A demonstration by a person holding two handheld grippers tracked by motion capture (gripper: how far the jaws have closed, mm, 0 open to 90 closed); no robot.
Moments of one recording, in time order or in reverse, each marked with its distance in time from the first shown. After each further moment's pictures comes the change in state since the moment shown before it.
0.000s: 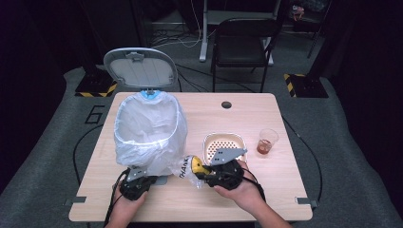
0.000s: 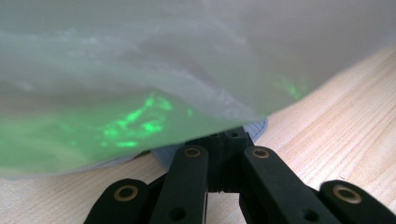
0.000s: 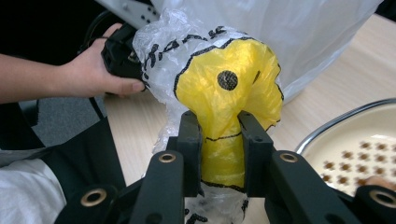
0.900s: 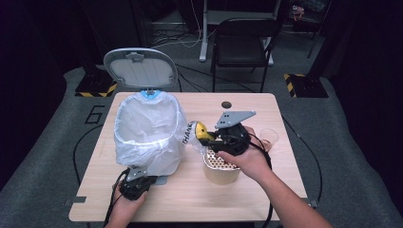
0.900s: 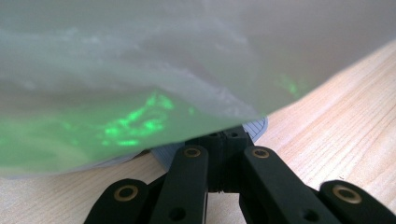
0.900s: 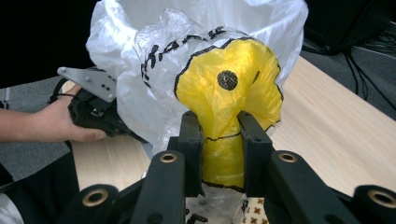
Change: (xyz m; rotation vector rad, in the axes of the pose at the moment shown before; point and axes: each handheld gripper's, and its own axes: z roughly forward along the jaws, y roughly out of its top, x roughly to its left) left arm 0.001 0.000 0.000 0.002 -0.016 0.007; right arm -0.041 0.075 -0.032 -0.039 -0.076 -0.043
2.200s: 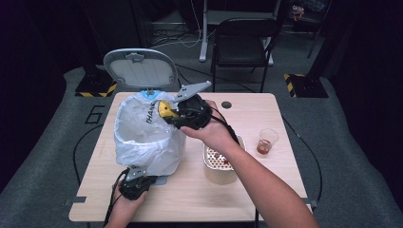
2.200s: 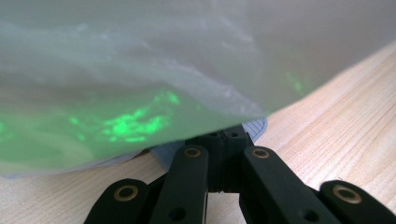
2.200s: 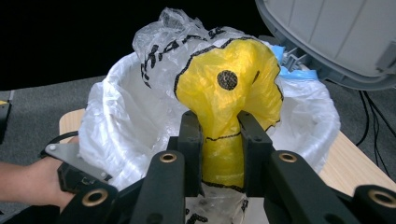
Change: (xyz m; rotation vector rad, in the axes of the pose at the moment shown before) left arm -0.001 -0.001 0.001 -0.022 0.015 -0.044; right arm 0.006 0.086 0.066 -0.013 0.054 -0.096
